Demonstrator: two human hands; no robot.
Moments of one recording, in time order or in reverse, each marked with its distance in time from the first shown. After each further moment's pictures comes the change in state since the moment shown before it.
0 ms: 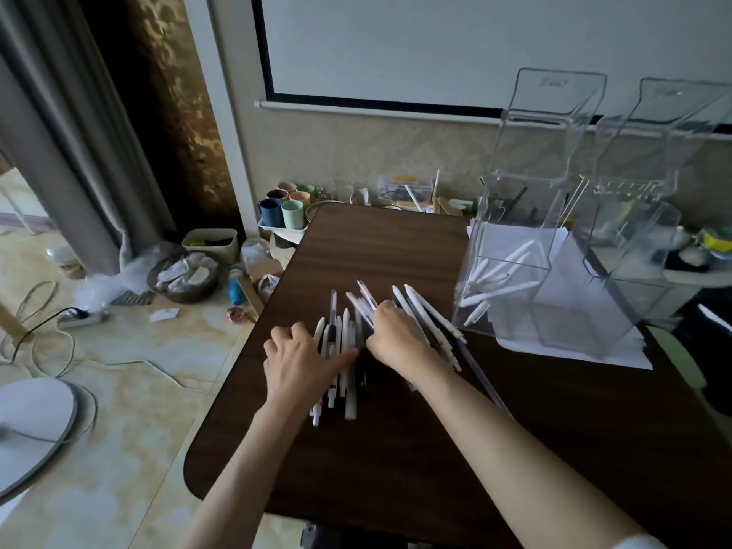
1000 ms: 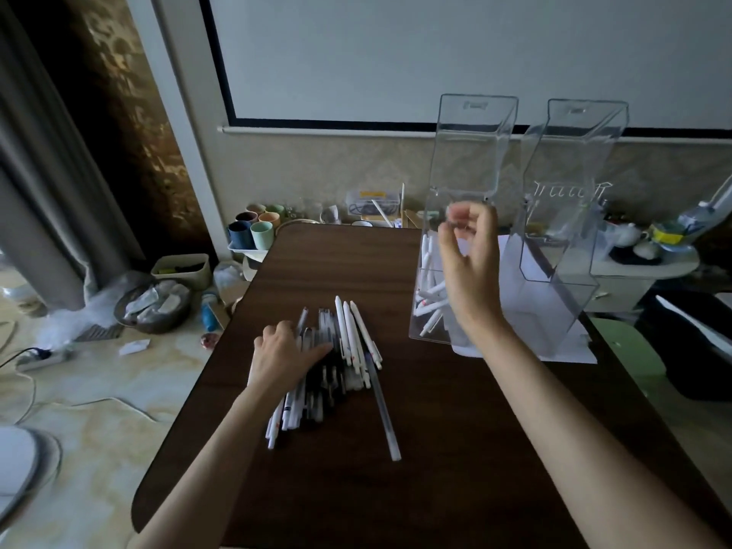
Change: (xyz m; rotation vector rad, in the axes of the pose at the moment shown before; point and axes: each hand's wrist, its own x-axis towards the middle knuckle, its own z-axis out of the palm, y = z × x) left_hand 0.036 0.029 0.008 -0.089 -0.086 0.087; right_hand -0.022 0.079 -0.110 0.794 0.986 -0.447
